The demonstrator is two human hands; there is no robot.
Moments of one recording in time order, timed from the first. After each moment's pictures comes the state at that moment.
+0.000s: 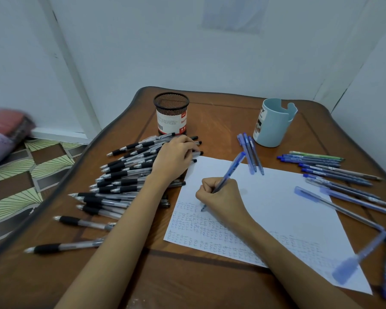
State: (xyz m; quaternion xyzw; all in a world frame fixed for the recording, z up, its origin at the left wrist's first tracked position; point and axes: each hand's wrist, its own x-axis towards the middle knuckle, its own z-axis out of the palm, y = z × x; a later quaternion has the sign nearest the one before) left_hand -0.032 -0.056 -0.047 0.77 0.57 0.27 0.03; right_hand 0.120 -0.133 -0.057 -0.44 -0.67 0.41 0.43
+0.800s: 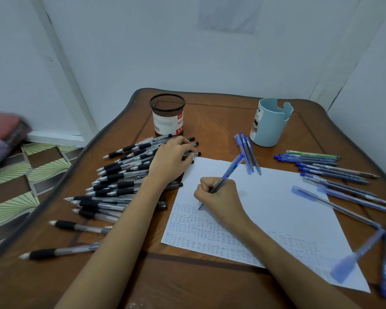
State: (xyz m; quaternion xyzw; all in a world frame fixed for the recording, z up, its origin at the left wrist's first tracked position) left_hand -0.033 -0.054 -0.048 0.78 0.57 0.25 0.03; right_hand 0.120 -0.130 -0.059 -0.45 -0.67 0.39 0.45
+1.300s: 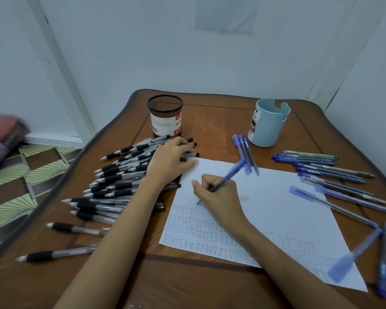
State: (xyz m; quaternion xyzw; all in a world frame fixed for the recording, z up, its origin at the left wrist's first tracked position) left_hand -0.034 -0.054 -0.049 0.78 0.57 0.25 0.03; right_hand 0.122 -0.132 -0.059 -0.45 -0.65 0.39 0.48
